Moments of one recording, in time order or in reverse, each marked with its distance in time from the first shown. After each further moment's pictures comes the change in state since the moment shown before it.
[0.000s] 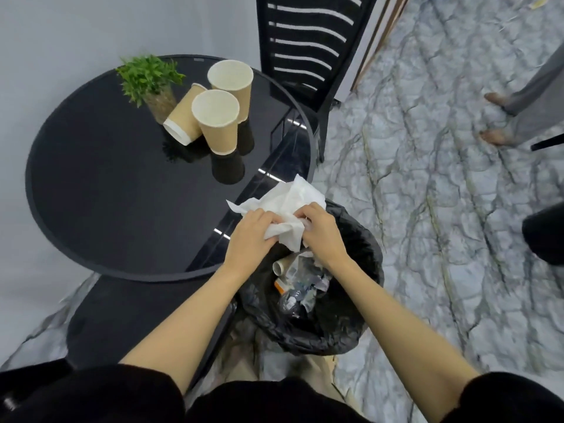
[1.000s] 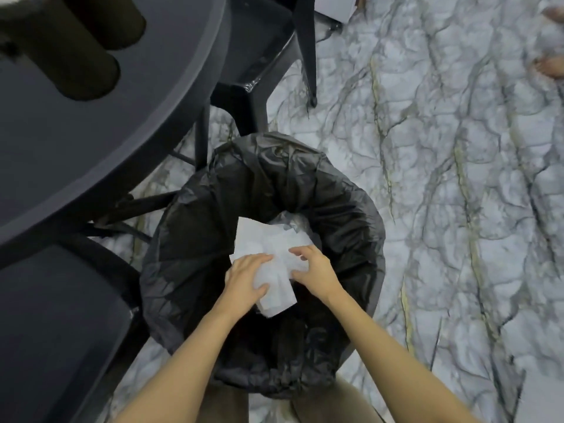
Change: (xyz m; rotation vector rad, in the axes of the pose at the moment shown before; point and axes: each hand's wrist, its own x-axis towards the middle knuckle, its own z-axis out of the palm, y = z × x) left_hand -0.032 -0.075 0.315 -0.109 -0.393 -0.338; right_hand -0.016 0.328 0.102 0.128 -0.368 0.317
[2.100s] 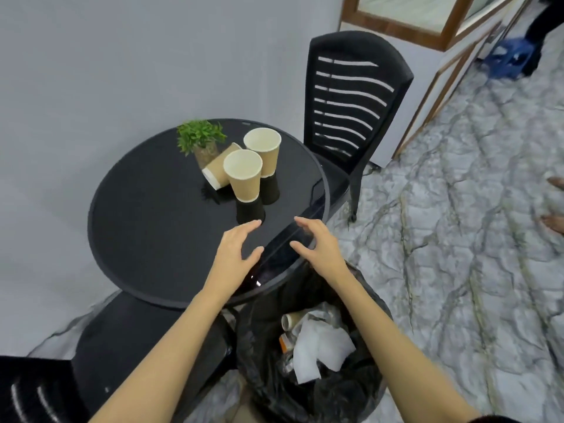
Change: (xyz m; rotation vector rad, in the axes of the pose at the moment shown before) left_hand -0.143 0.129 -0.326 -0.144 0.622 0.221; right_hand -0.085 -0.350 -0.102 -0.013 0.153 -0.622
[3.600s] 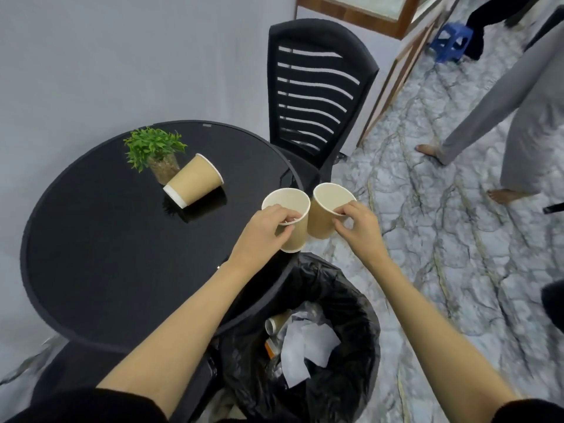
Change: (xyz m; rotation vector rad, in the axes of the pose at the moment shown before) left_hand 0.095 0.050 0.030 -0.032 -0.138 0.322; right_hand 0.042 0.037 -0.085 -0.378 0.294 -0.003
